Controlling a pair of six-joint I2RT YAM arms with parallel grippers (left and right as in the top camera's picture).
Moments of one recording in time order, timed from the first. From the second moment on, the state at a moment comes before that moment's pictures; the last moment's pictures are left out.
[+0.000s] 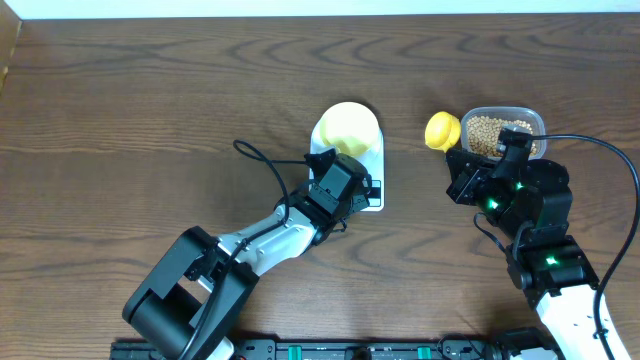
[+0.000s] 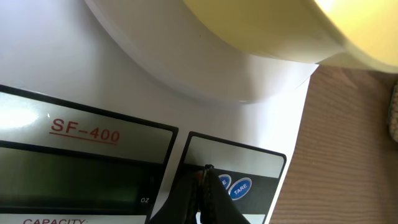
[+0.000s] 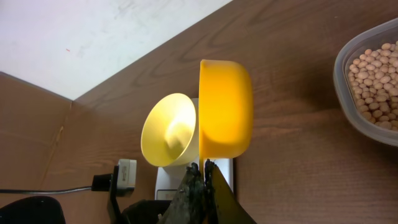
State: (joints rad) left arm -0.70 1.73 0.81 0.00 -0.04 -1.01; right arm 0.17 0.94 0.59 -0.10 -0.28 0.60
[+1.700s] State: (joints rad) left arm 0.03 1.17 0.81 -0.62 -0.43 -0.96; right arm 0.17 1.05 0.59 -0.14 -0.32 0.50
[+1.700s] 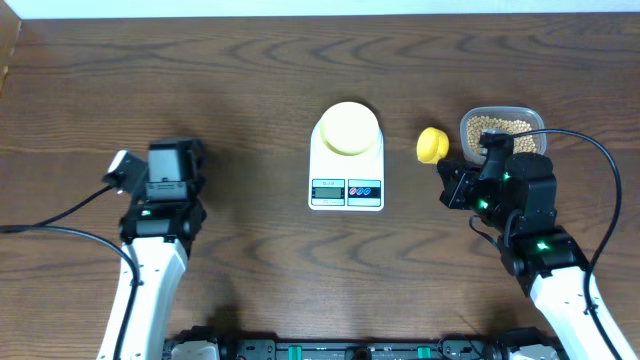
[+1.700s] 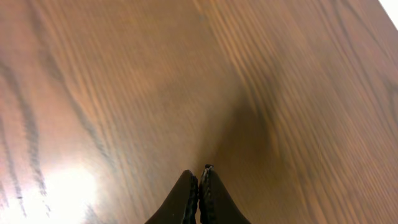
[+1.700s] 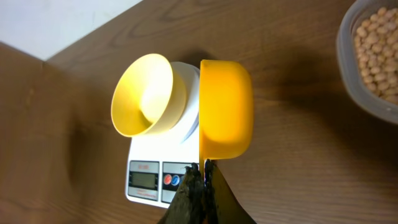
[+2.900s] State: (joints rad) left arm -0.57 1.39 0.81 -0.30 0.09 -0.96; right arm 0.17 1.16 0.59 0.07 -0.54 0.56
